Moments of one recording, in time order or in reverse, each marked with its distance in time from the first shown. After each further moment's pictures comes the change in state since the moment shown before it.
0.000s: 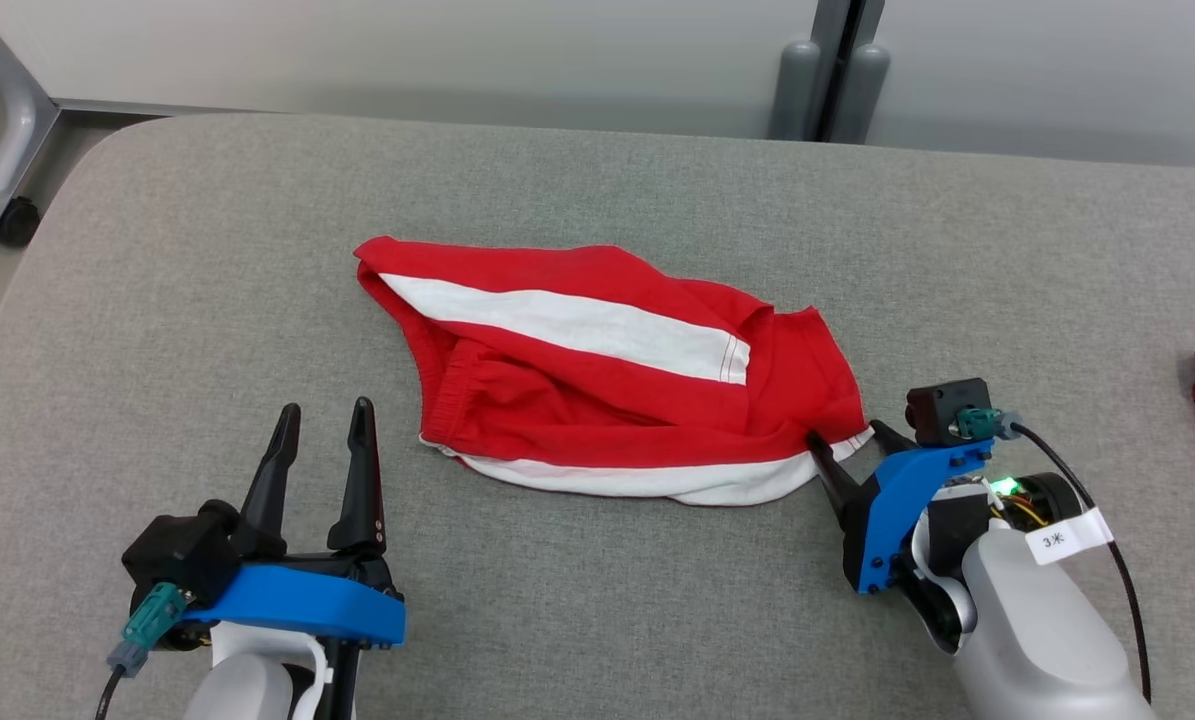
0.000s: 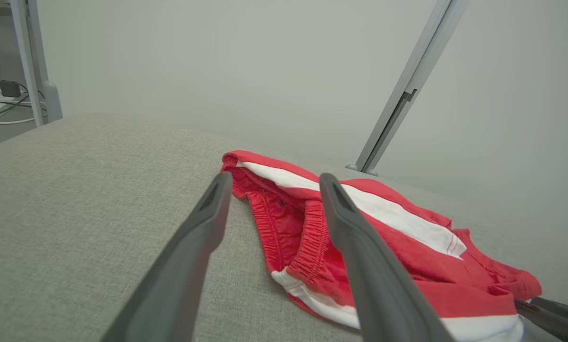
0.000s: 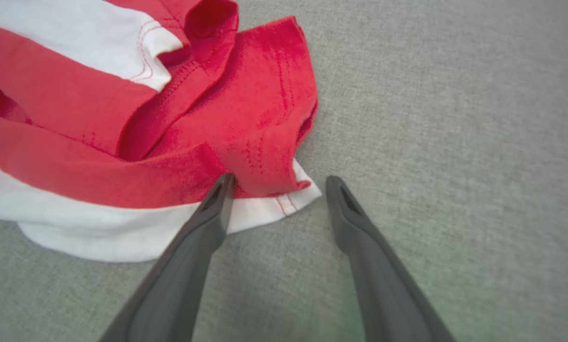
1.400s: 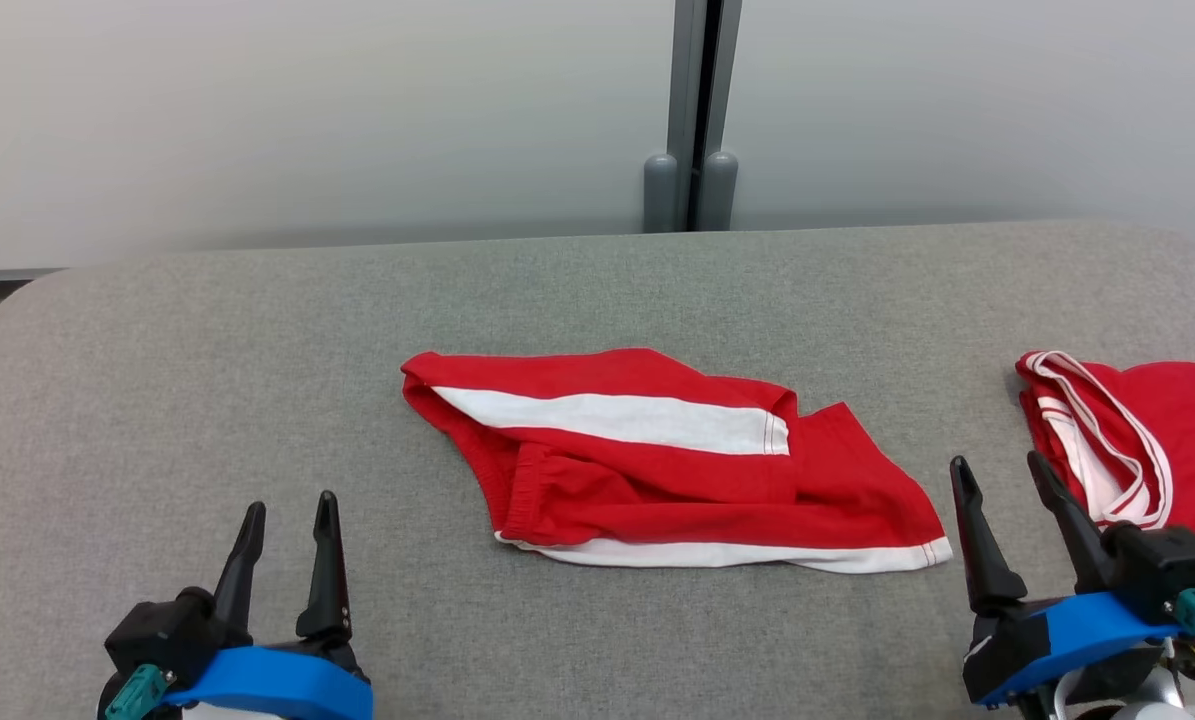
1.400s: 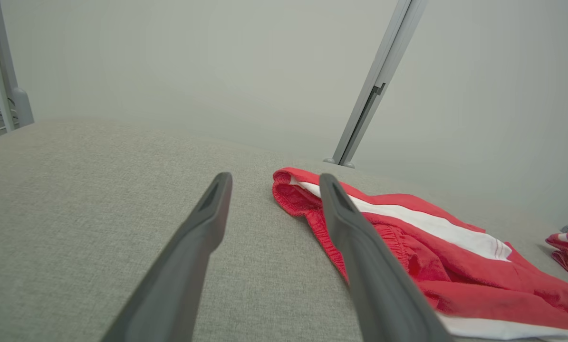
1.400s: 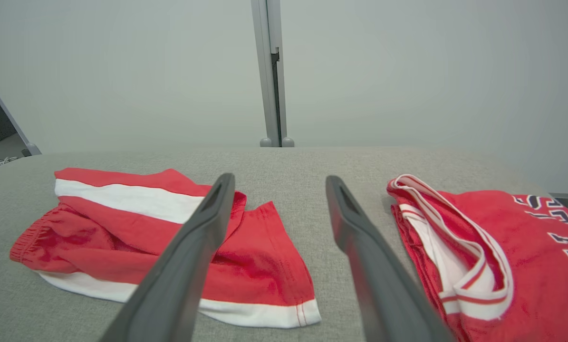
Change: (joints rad) left arm 0.117 0.005 0.056 0.029 0.028 0.009 0.001; right arm 0.466 0.010 -0.190 -0.680 -0.020 0.000 -0.173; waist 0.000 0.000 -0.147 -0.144
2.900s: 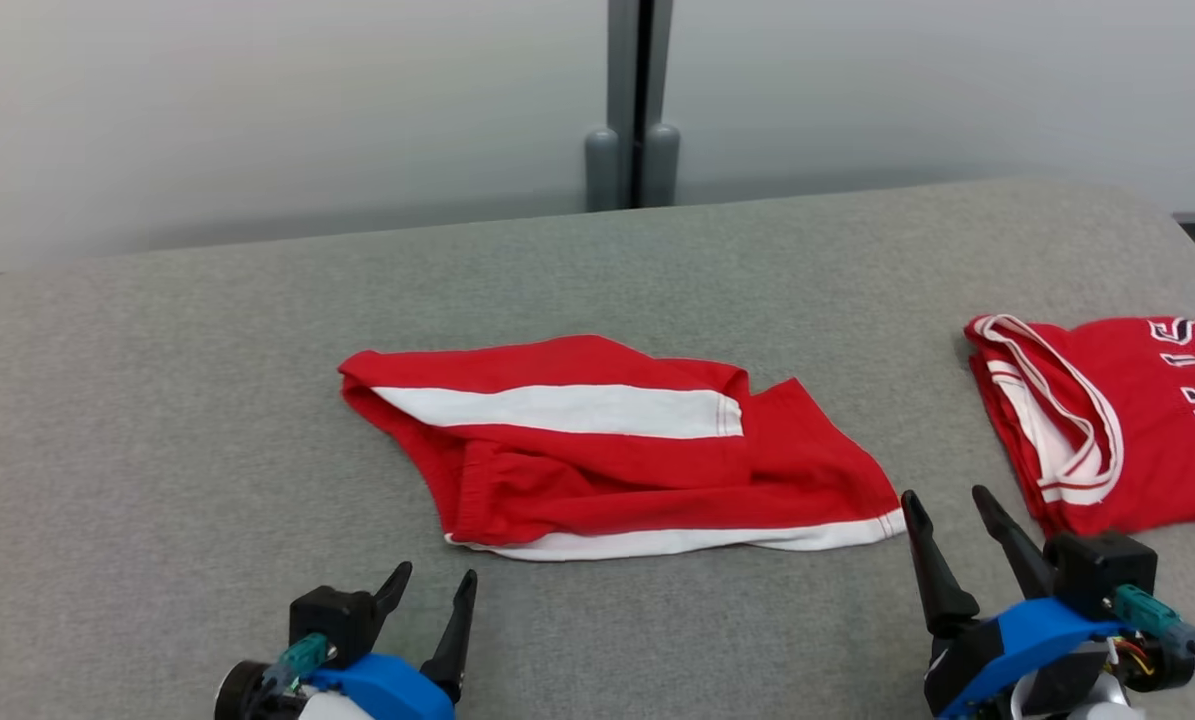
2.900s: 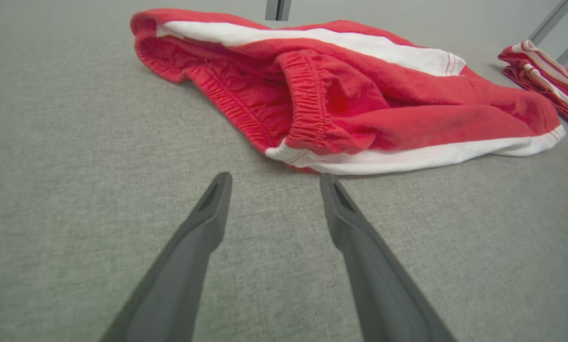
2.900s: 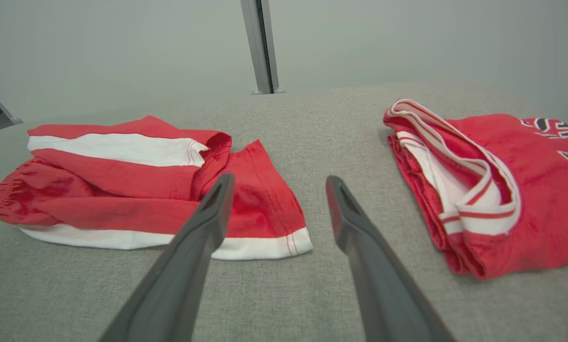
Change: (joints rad) left arm -0.055 0.009 -0.221 0.174 0.079 -0.039 0.180; right arm -0.019 0.001 0.050 0.127 0.033 0.000 0.013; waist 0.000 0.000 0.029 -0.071
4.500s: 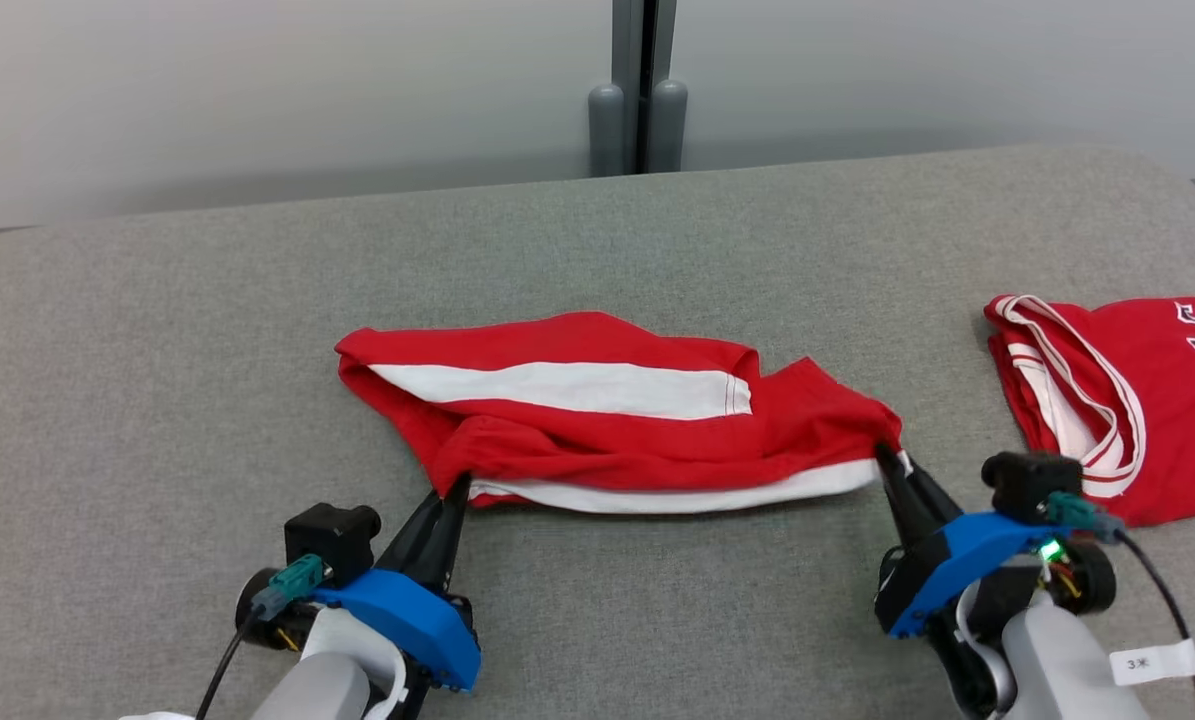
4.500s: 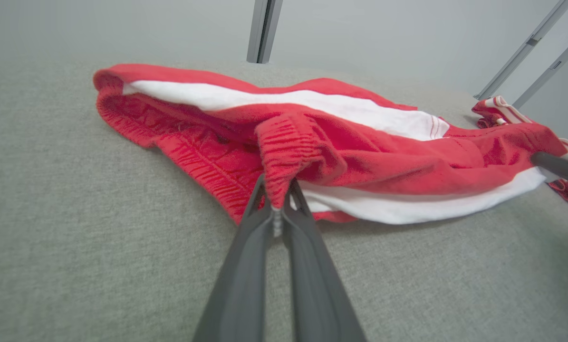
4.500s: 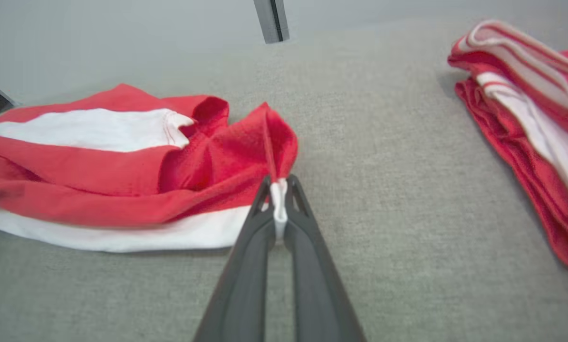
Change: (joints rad) left arm -0.211 -0.001 -0.123 0.160 -0.160 -0.038 -0.132; right arm -0.271 0.000 0.076 0.409 0.105 0.000 -0.032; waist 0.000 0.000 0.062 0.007
